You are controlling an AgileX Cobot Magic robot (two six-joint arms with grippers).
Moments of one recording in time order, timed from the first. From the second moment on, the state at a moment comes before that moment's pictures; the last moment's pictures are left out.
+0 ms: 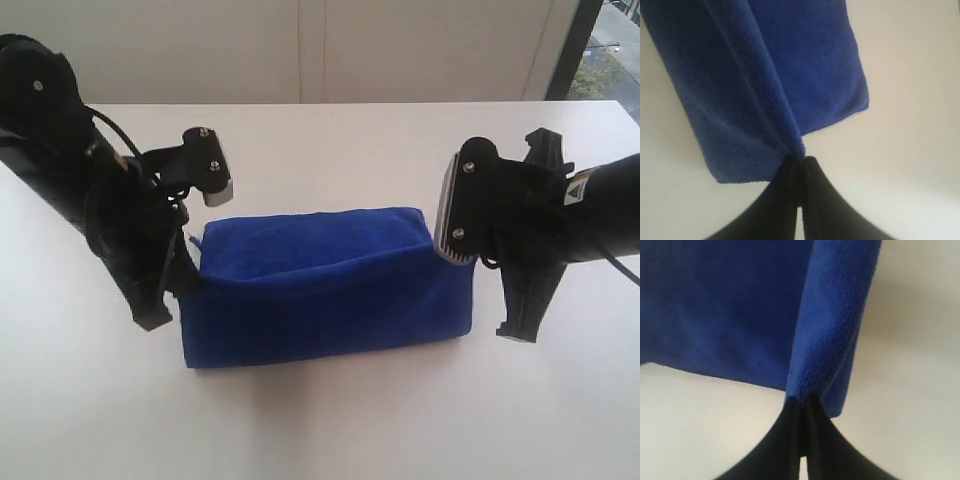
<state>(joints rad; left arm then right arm) -0.52 1.56 -1.06 -0.29 0.84 0.93 0.24 1.32 -0.74 0.16 0.39 -1.15</state>
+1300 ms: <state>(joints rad) -0.46 1.80 -1.10 -0.05 0.33 0.71 0.20 1.78 -0.87 0.14 -0.13 -1.15</state>
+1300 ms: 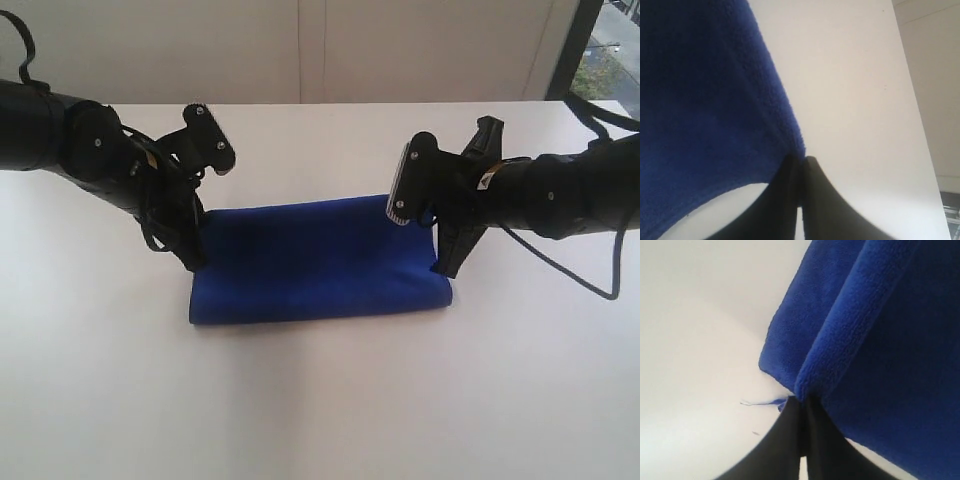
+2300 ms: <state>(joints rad) -0.45 1.88 -1.18 -0.05 0.24 0.71 0.18 1.88 -0.98 0.18 -0.22 -1.15</state>
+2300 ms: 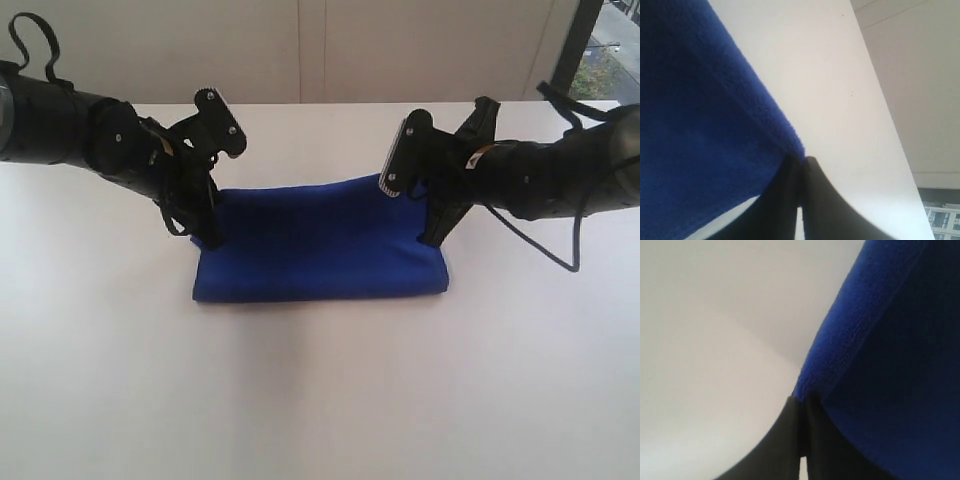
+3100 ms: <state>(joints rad) -0.43 1.87 -1.18 -0.05 0.26 0.71 0.18 1.93 -0.98 0.18 -0.36 -1.15</state>
